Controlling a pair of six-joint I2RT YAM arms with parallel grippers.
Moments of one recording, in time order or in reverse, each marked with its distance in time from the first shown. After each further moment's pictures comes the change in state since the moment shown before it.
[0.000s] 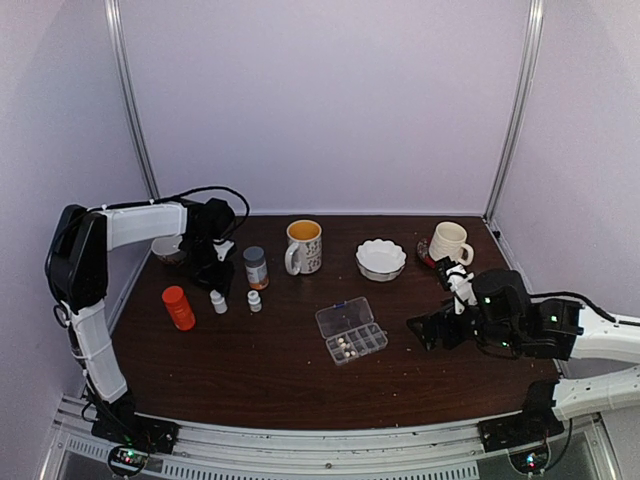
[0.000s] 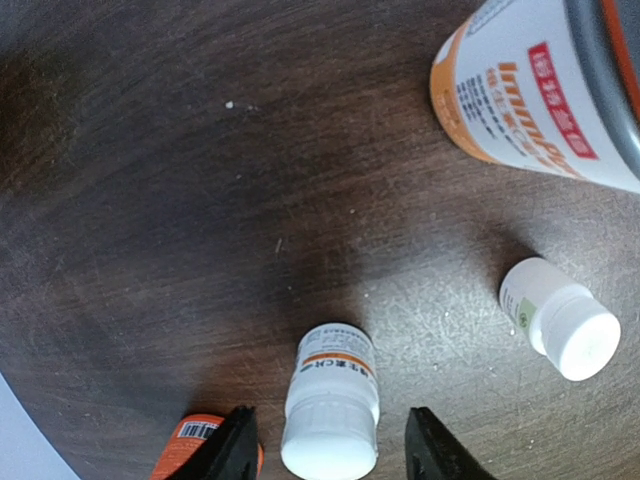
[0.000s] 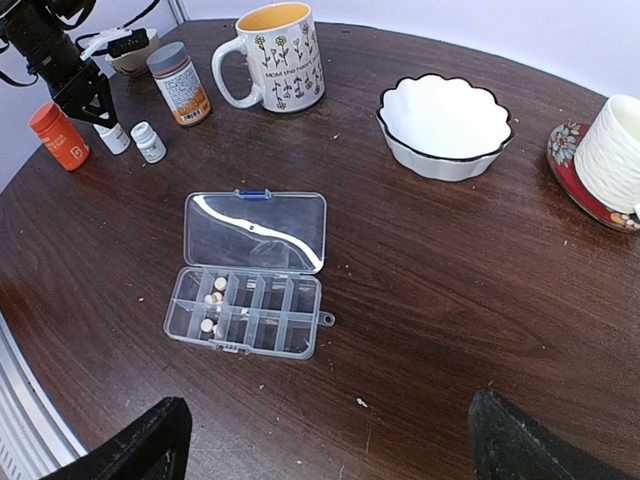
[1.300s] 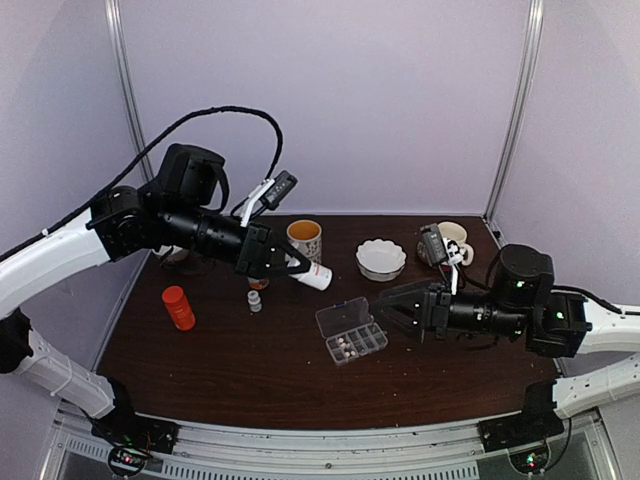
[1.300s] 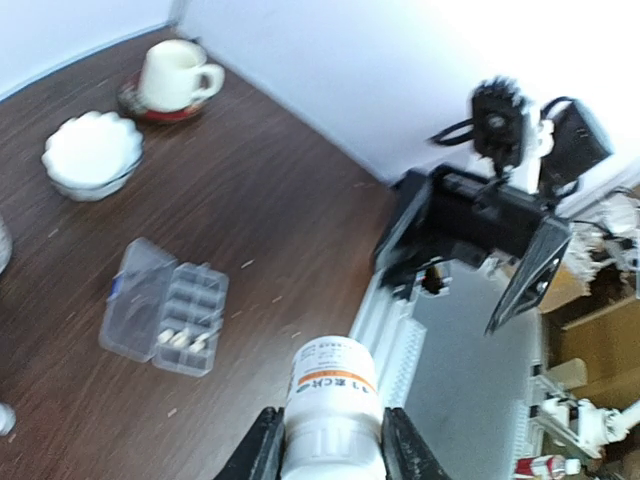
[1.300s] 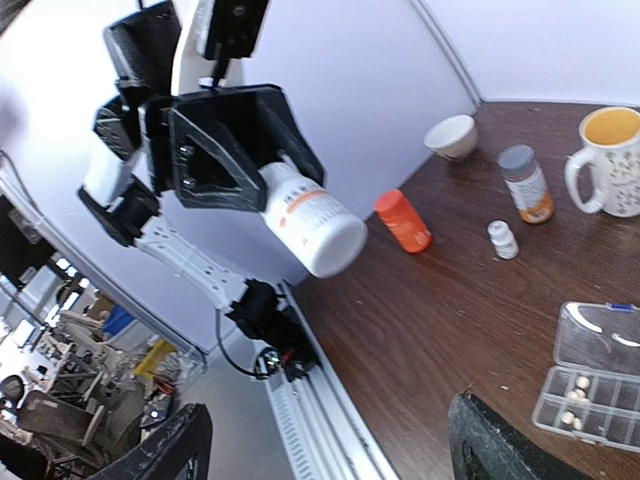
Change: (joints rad) left arm -0.513 -0.568 -0.035 0.325 0.521 -0.210; right arm 0.173 0.039 0.115 0.395 -0.404 0.274
